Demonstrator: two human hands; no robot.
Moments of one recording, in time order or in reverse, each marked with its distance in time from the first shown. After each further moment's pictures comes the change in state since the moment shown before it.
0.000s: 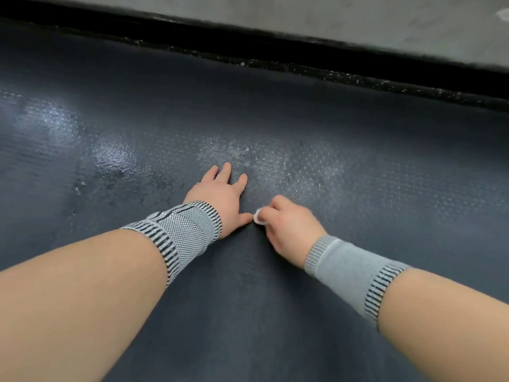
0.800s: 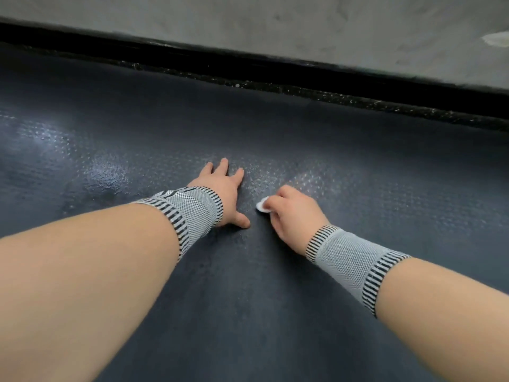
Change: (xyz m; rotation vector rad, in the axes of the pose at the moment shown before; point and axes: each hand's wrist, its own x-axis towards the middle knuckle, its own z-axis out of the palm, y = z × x) left_hand 0.035 0.003 -0.043 0.034 -0.072 -0.035; right_hand 0.038 0.028 -0.019 -0.043 0.098 0.060
